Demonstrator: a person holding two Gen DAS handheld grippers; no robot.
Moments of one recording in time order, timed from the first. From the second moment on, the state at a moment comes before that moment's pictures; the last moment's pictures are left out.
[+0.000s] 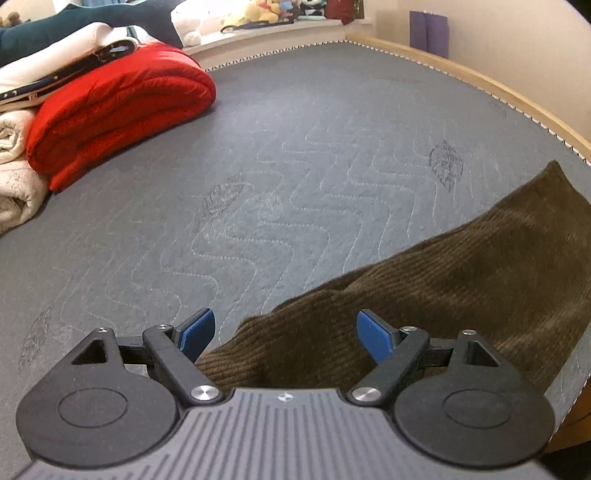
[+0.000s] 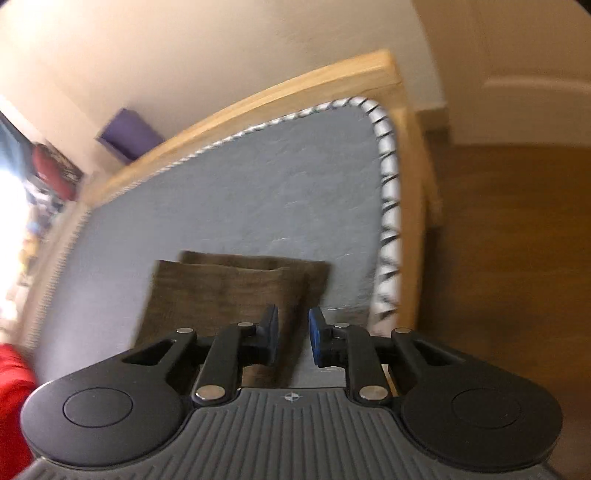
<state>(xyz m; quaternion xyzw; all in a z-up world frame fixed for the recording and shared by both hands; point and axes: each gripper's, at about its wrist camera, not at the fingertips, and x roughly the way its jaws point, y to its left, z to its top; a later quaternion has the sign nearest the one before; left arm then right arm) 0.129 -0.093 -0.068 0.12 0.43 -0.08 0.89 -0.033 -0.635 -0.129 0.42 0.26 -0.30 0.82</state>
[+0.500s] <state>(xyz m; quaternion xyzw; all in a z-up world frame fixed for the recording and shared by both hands) 0.125 -0.088 -0.069 0.12 0.43 -0.09 0.89 0.011 -0.627 -0.167 0.36 0.33 -0.29 0.82</state>
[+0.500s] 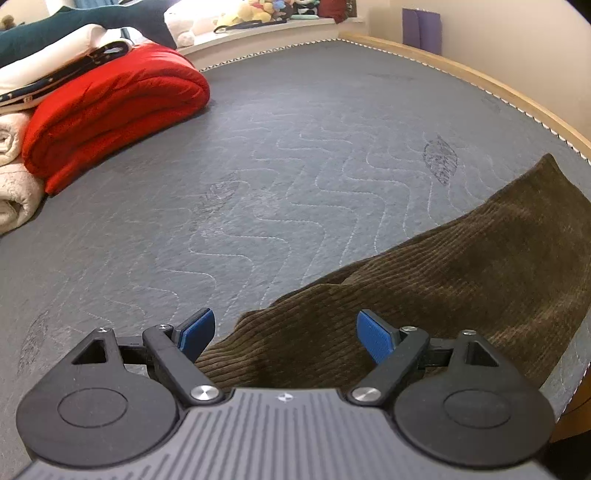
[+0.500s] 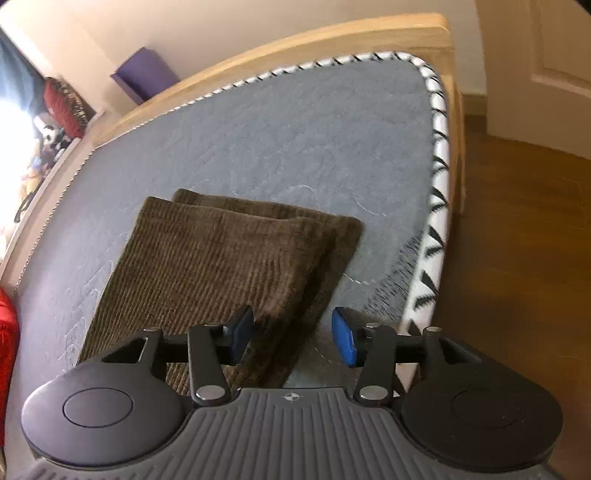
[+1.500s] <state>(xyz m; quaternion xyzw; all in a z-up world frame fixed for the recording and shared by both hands) 0.124 0.063 -0.041 0.01 0.44 0.04 0.90 -0.028 -0.112 -0.103 -0.28 0.29 0.32 0.86</state>
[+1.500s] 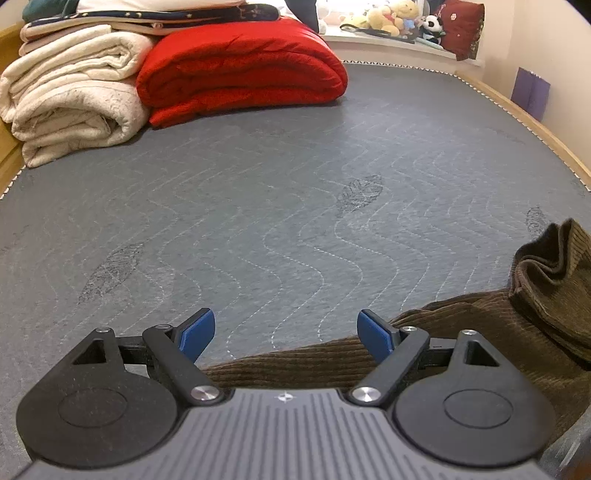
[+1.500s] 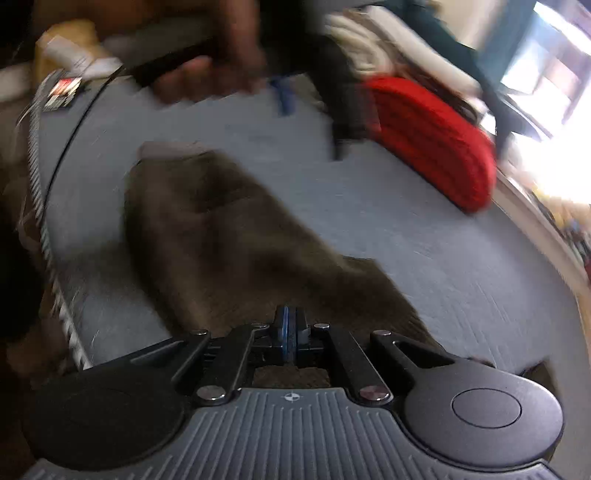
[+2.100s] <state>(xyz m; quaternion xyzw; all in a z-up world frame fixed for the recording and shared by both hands) 0.130 0.048 -0.051 0.01 0.45 0.04 0.89 0.144 -0.189 -0.192 -0.25 0.39 0.12 0.87</state>
